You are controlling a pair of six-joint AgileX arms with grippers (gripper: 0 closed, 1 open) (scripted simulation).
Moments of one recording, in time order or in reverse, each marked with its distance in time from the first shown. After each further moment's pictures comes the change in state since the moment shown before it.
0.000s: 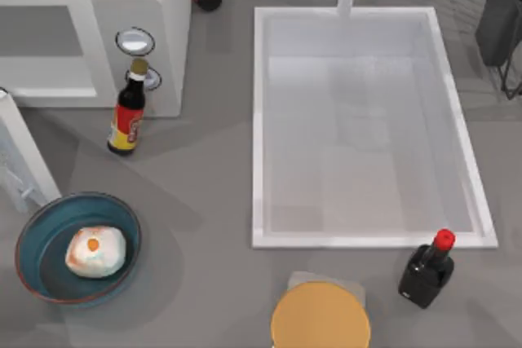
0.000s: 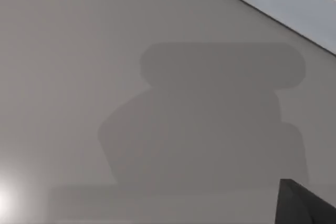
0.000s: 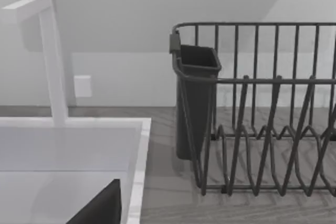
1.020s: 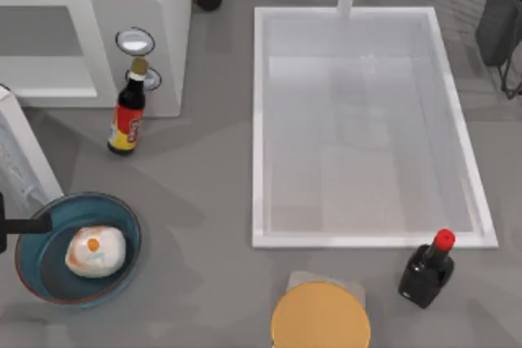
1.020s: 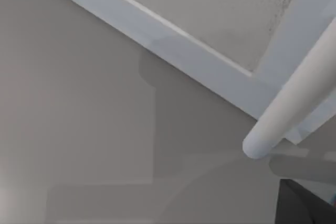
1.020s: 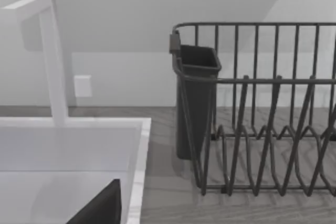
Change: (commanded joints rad) left arm -0.506 -0.199 -0.124 0.019 -0.342 -0.390; right arm 0.000 0.000 0.000 0.000 0.000 0.000
